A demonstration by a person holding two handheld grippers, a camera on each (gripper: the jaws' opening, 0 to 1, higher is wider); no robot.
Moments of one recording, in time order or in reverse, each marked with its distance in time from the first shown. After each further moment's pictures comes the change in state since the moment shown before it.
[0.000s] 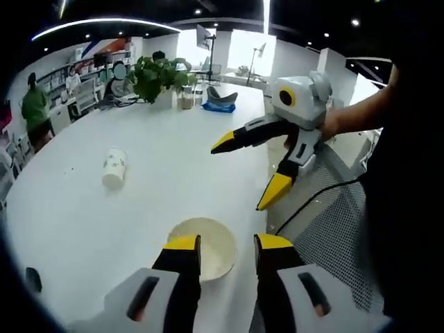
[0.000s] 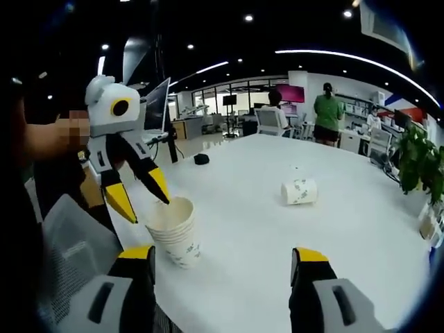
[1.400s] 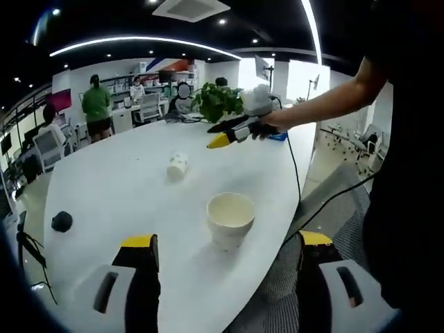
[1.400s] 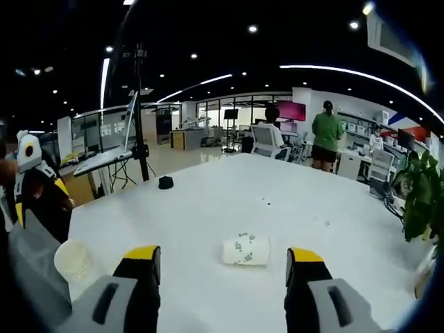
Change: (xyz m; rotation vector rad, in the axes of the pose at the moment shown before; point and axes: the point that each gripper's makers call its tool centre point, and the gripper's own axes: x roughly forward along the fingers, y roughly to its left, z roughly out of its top) left arm -0.076 0.000 -0.024 -0.133 -0.159 0.330; right arm 0.083 -0.156 0.074 -0.077 -0.090 -0.018
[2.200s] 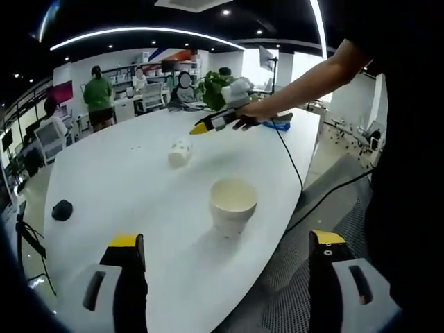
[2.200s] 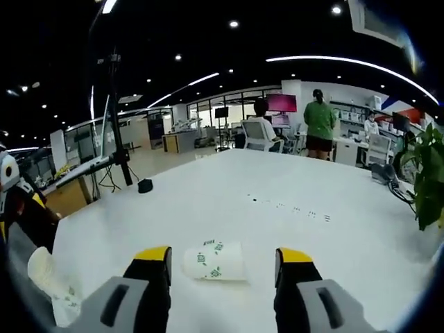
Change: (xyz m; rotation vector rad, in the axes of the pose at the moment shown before) left arm 0.000 0.005 -0.023 -0.017 0.075 0.020; right arm 0.059 -0.043 -0.014 0.086 0.023 0.005
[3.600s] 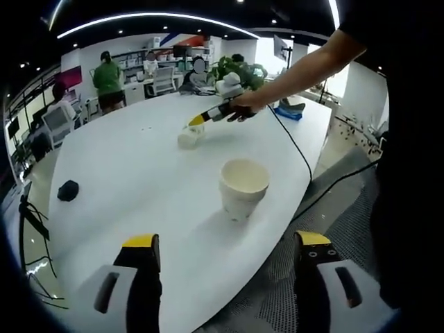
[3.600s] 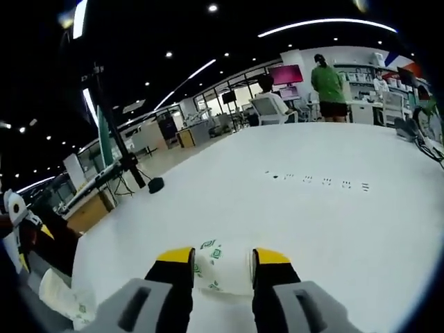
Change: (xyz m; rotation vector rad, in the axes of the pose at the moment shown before) left arm -0.004 0.008 -0.019 -0.057 0.073 0.055; right arm 0.051 0.009 -0.021 0.195 0.079 0.167
